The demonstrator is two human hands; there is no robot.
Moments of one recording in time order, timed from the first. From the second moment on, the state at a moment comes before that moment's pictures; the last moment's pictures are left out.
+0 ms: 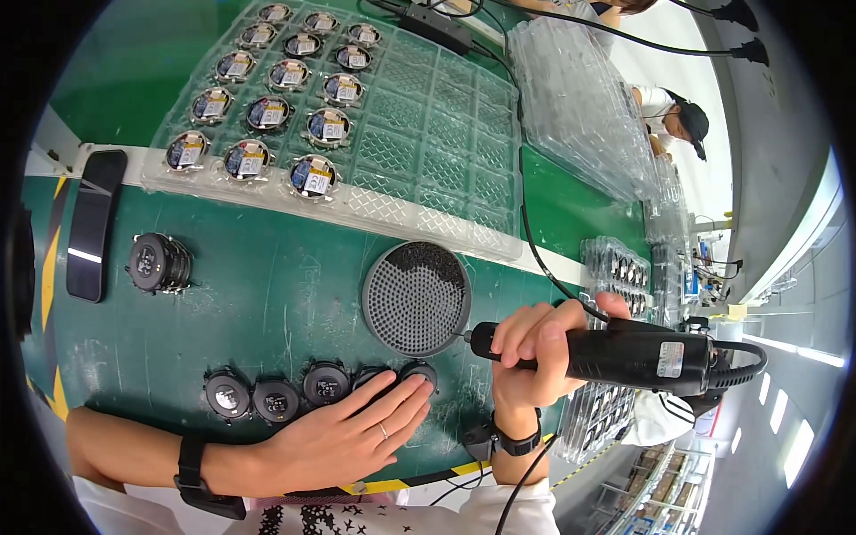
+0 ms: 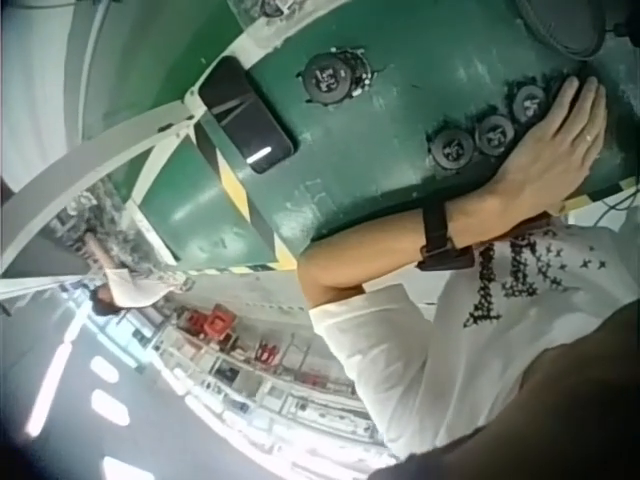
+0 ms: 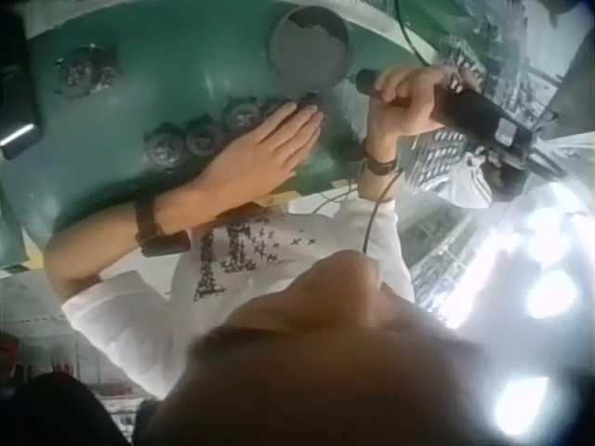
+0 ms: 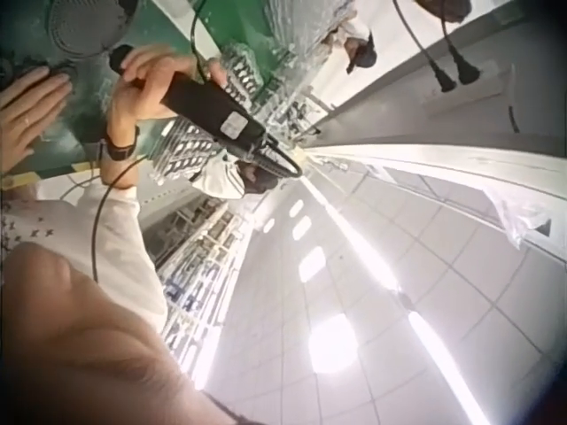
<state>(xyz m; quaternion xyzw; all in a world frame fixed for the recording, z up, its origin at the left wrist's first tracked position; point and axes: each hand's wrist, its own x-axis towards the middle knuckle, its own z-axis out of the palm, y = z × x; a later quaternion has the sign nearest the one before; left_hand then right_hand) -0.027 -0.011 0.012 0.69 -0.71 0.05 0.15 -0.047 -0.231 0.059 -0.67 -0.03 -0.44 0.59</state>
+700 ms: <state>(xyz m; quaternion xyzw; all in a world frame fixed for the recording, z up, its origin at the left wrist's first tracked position) -0.025 -0.012 0.012 0.69 -0.70 0.04 0.16 -0.046 -0.240 0.055 -0.69 -0.03 -0.42 0.59</state>
